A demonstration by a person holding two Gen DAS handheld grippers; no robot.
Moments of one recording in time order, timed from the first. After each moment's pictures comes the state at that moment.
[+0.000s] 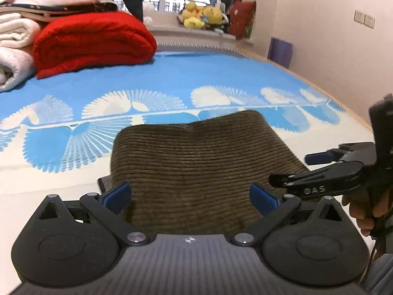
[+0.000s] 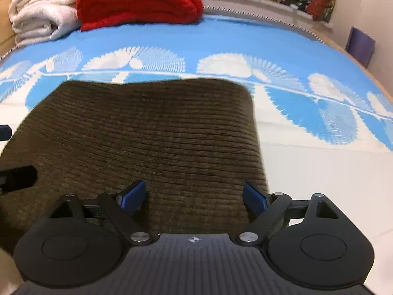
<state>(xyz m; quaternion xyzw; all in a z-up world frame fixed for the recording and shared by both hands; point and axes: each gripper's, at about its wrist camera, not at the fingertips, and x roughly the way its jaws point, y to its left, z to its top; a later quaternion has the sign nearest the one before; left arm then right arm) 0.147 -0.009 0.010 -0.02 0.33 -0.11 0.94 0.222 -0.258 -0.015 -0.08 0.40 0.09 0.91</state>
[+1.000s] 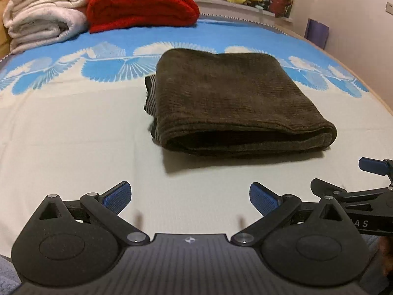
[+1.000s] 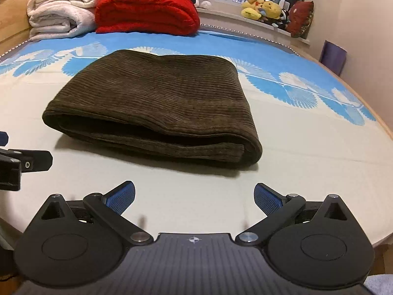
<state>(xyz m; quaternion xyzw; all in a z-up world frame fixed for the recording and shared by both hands) 0.010 -0.017 -0.016 -0.03 0.41 -0.01 0.91 0.020 -0.246 -0.019 -0.10 0.37 0.06 0.92</state>
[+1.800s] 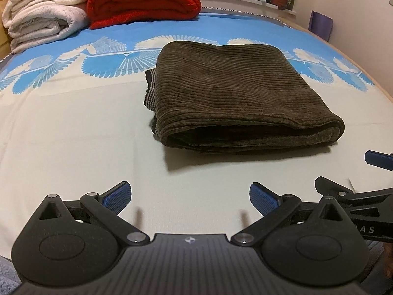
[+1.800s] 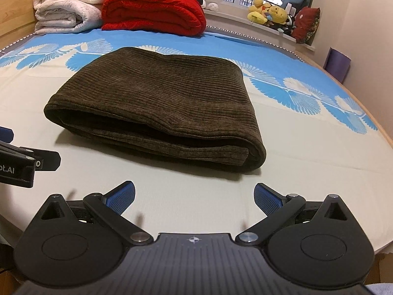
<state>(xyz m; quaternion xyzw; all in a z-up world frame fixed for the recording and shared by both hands) 0.016 -0.023 -0.022 -0.02 0.42 0.01 0.91 0.021 -0.242 -0.021 -0.12 0.36 0.07 0.92</state>
